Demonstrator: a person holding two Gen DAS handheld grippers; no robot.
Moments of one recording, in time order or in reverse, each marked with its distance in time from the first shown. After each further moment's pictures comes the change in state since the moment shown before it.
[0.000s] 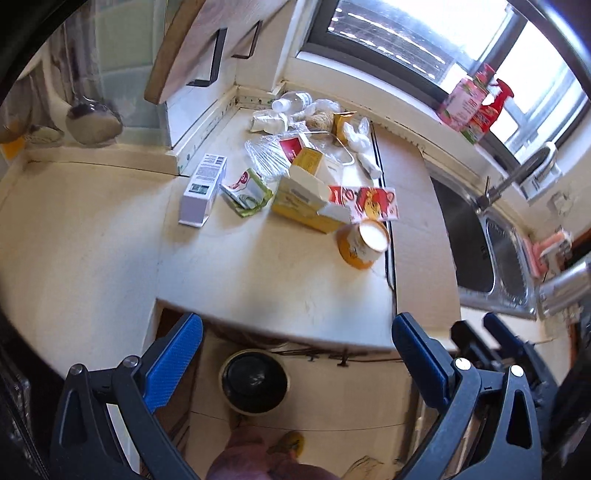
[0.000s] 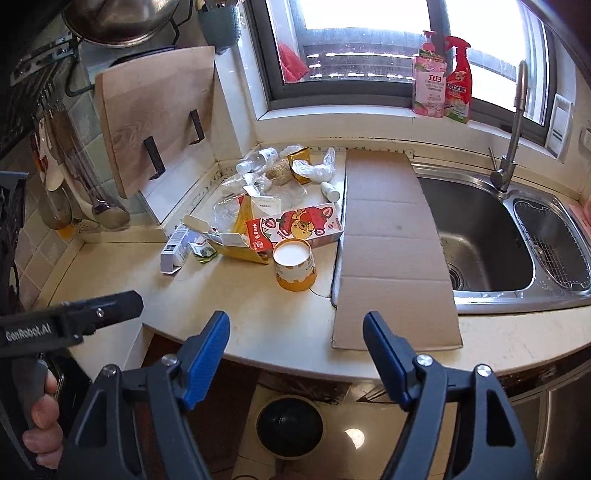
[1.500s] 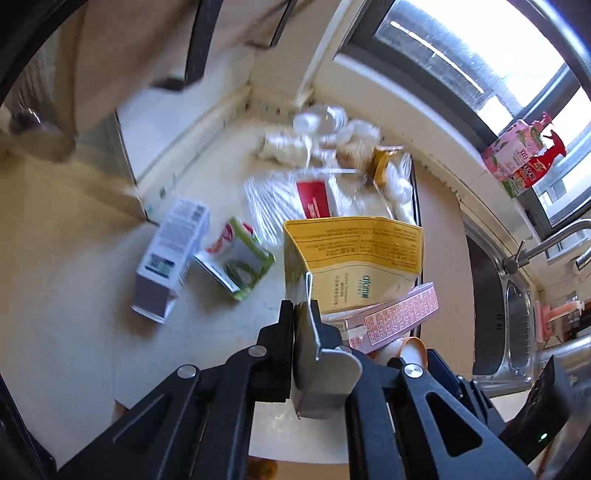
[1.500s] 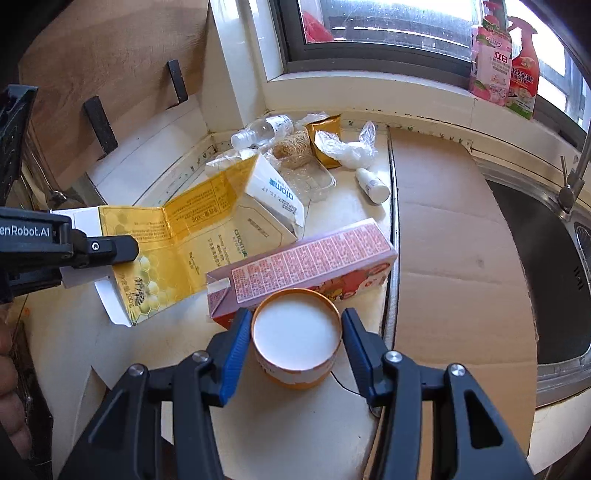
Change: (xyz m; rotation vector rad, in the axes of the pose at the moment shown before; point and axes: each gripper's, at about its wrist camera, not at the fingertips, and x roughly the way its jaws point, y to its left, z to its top) left arm 0.110 0.002 0.101 -0.123 -0.043 0.013; right arm 0.129 0.008 0.047 -0.058 0.048 0.072
